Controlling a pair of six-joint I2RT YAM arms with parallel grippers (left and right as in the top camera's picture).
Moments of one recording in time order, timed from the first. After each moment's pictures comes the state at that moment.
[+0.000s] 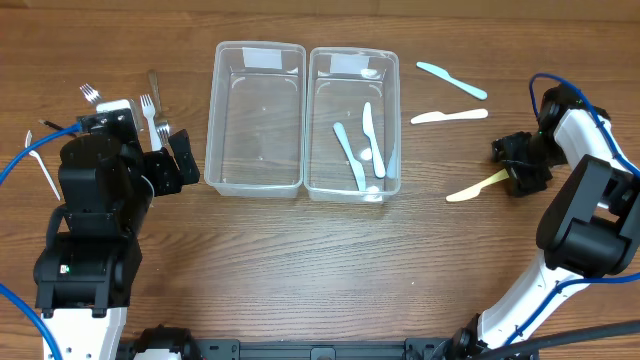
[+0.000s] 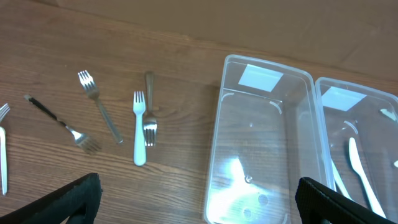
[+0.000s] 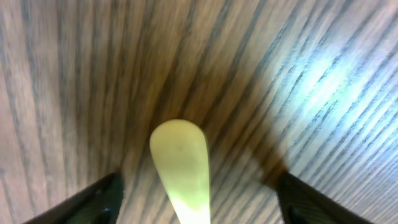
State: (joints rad) left arm 0.00 0.91 1.03 -0.69 -0.04 -0.23; right arm -0.37 2.12 1.50 -0.98 -0.03 0.87
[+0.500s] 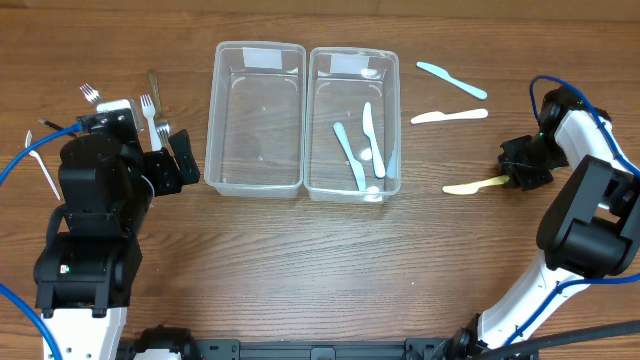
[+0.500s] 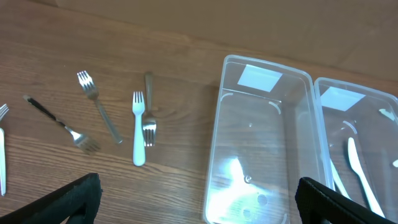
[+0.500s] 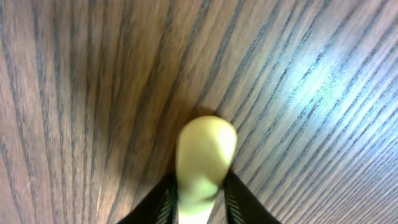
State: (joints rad) left arm 0.00 0.91 1.03 -0.68 -0.04 -0.23; right arm -0.37 2.12 1.50 -0.99 -0.03 0.87
